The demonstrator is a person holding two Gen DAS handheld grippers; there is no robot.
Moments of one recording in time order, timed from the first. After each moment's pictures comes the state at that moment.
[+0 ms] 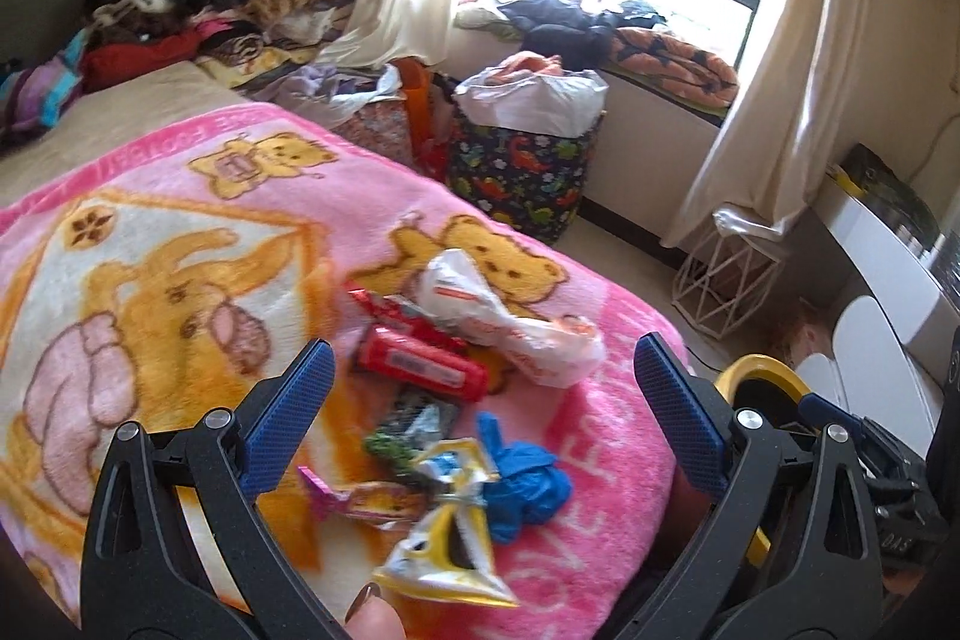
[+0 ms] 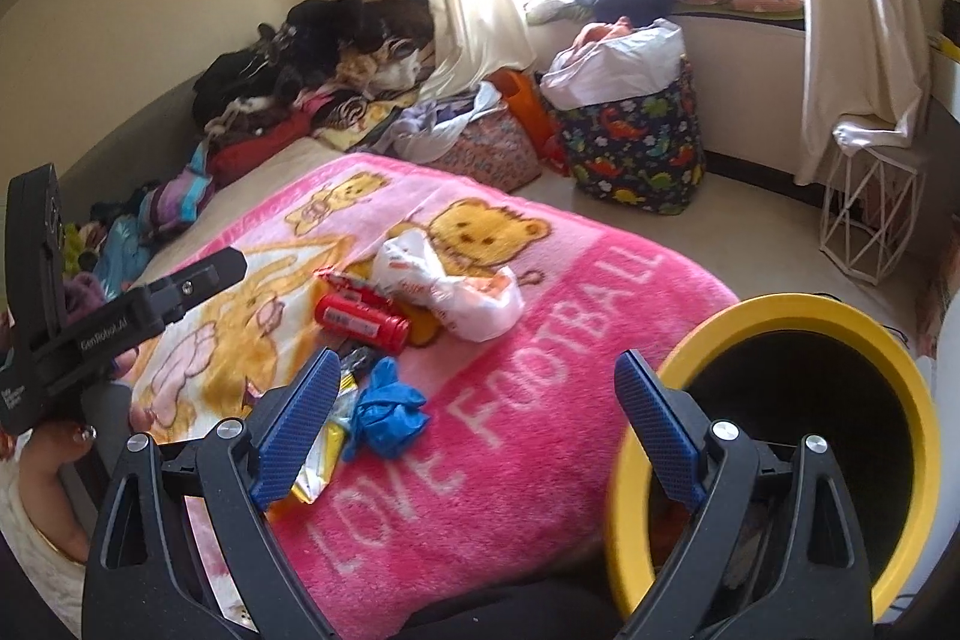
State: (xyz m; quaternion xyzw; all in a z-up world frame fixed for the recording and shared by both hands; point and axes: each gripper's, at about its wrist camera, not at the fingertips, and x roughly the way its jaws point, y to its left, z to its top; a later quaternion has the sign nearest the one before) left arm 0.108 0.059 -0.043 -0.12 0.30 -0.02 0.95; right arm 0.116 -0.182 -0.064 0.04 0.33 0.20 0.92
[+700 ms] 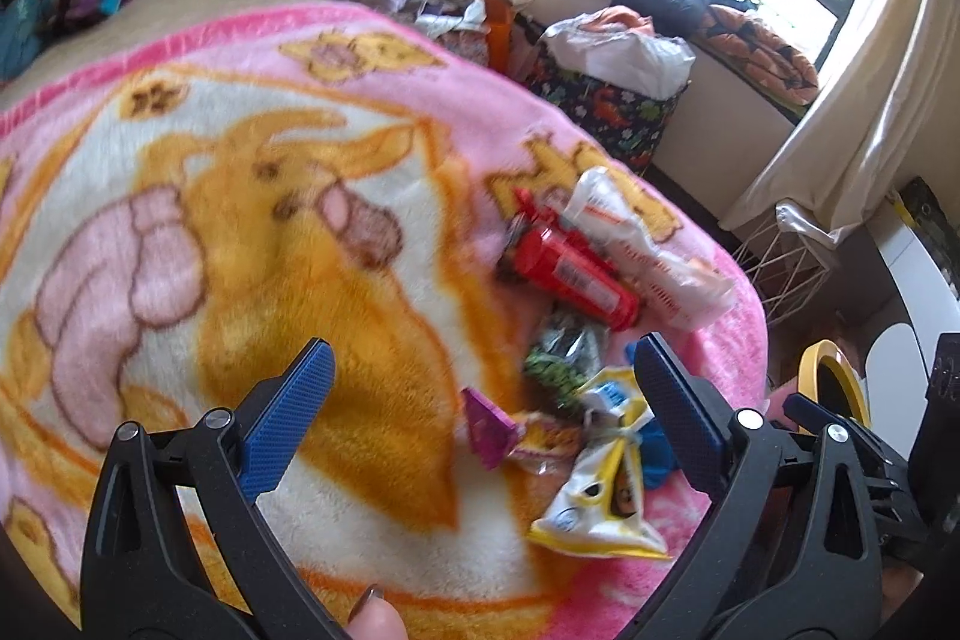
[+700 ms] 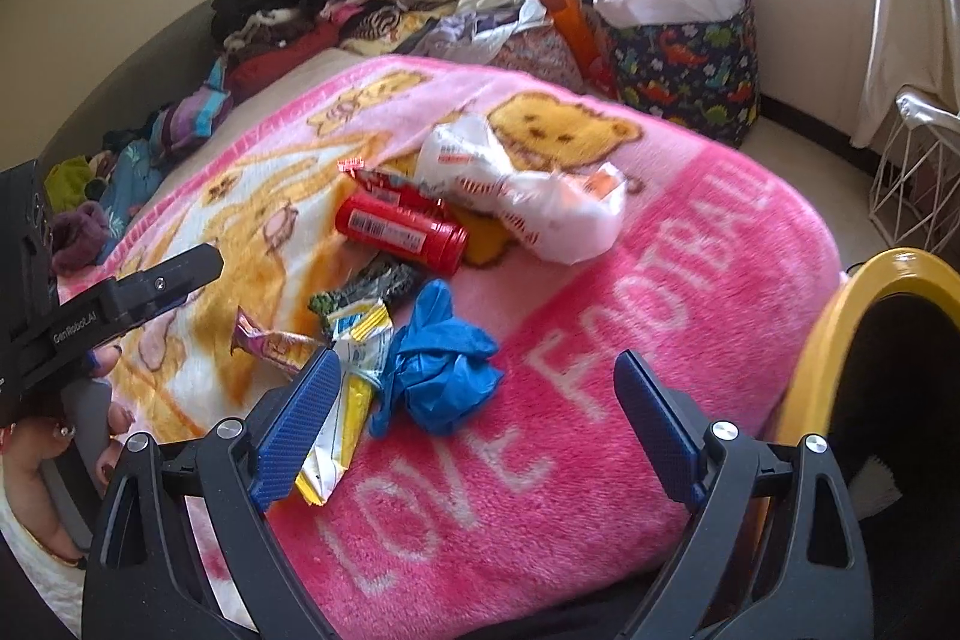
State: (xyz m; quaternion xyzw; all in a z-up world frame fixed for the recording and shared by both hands) left arm 0.099 0.131 -0.106 -0.18 0.38 0.03 0.91; right arm 0.146 -0.114 -0.127 0.01 0.42 0.24 0.87
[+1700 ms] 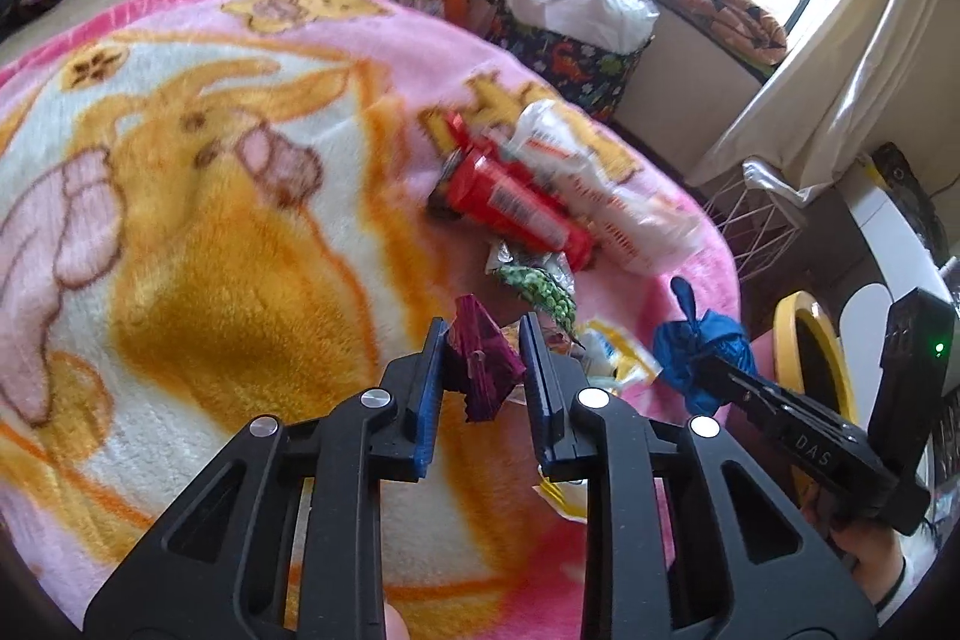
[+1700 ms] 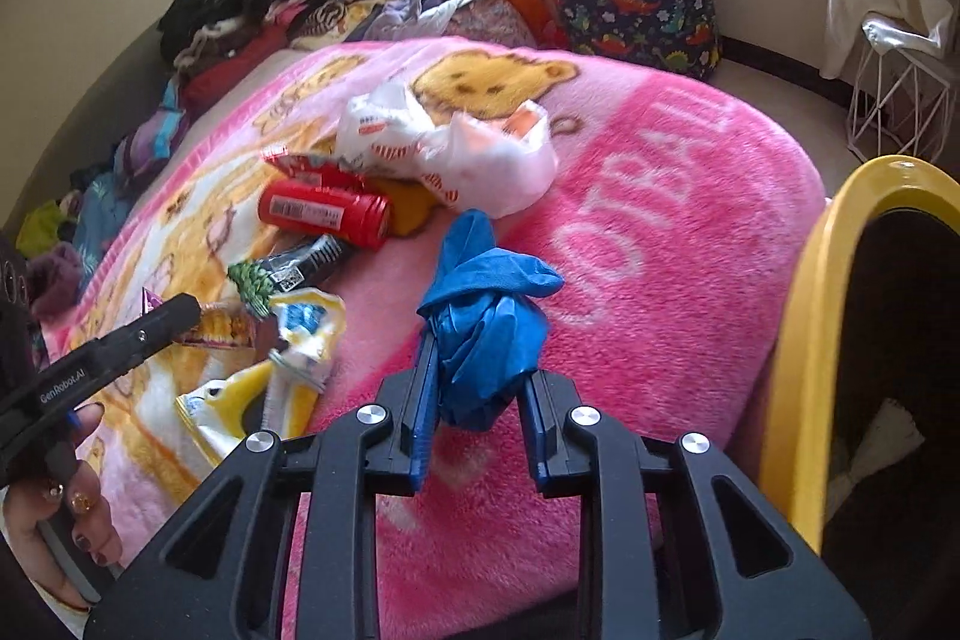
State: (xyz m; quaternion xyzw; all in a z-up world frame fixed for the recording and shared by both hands) left arm 0.105 0.100 -0.117 -0.18 0.40 -0.02 0.90; right arm 0.163 -0.148 -0.150 0.06 0.45 0.20 0.87
